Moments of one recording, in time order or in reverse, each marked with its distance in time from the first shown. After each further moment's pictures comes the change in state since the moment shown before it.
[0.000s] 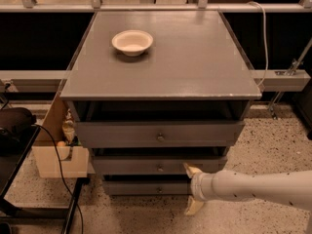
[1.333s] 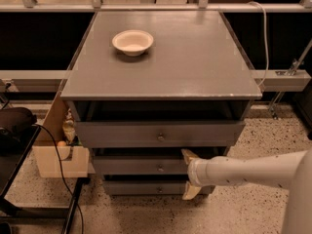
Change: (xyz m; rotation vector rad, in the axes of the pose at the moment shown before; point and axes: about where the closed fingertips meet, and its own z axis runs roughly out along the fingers) arm -0.013 -0.052 -0.006 0.058 0.044 -0.050
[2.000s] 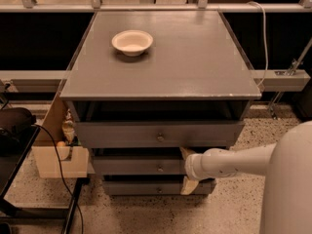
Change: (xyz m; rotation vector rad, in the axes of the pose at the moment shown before) arm 0.004 -0.015 0.017 -0.036 0.023 0.010
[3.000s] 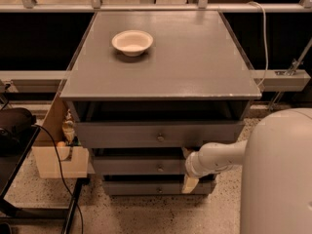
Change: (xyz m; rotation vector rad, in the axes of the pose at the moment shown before) arm 0.012 -0.005 0.014 -0.060 0.050 0.042
